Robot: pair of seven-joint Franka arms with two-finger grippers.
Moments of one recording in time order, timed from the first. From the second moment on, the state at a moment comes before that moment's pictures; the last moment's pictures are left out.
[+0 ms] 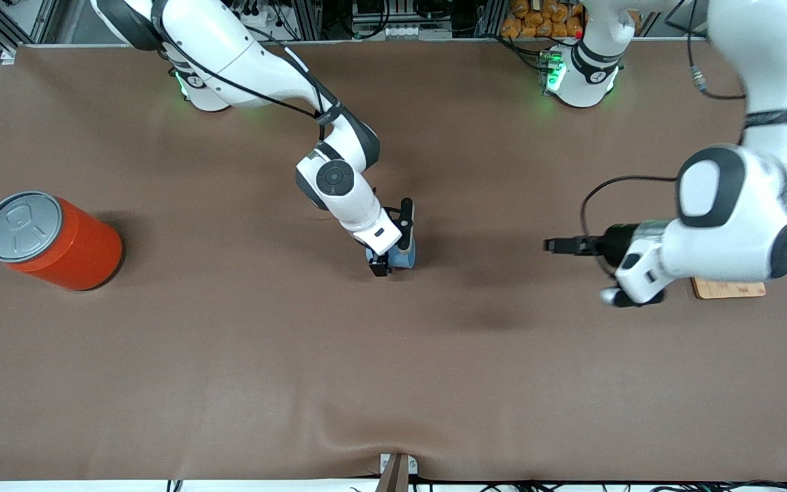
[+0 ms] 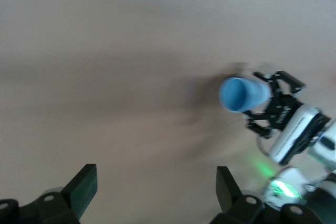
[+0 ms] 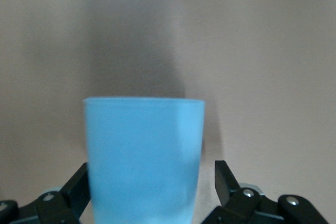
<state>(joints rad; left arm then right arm) -0.13 0.45 -0.04 -1.59 -0.58 1.71 -0.10 0.56 0.72 0.20 -1.72 -0.02 2.68 -0.78</state>
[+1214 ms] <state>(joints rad) -0.35 0.77 -0.05 -1.52 -1.22 2.02 0.27 0.10 0.12 0.13 -1.69 -0.01 1.72 -0.33</state>
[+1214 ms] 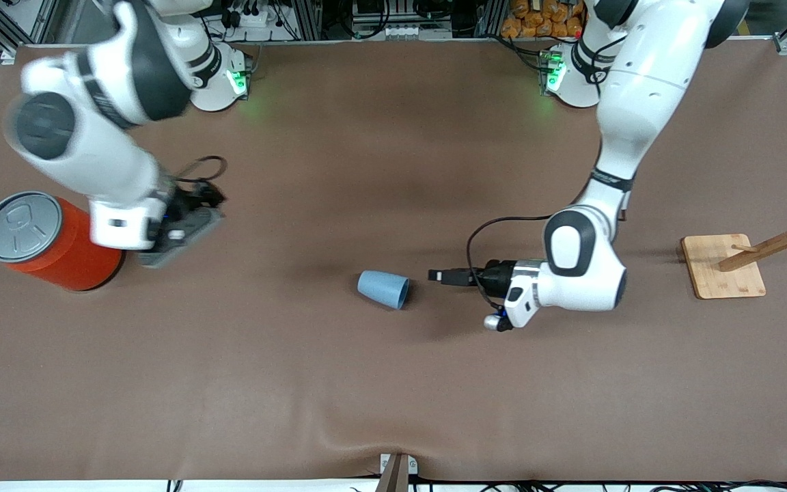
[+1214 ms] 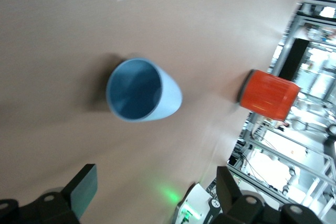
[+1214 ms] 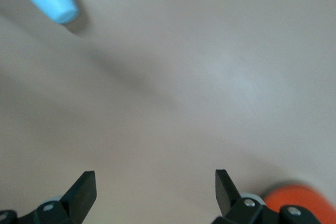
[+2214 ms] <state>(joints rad) -0.40 0.99 -0.05 -1.33 -1.46 2.14 0.72 -0.02 -0.04 -0.08 -1.50 0.08 1.41 -0.02</state>
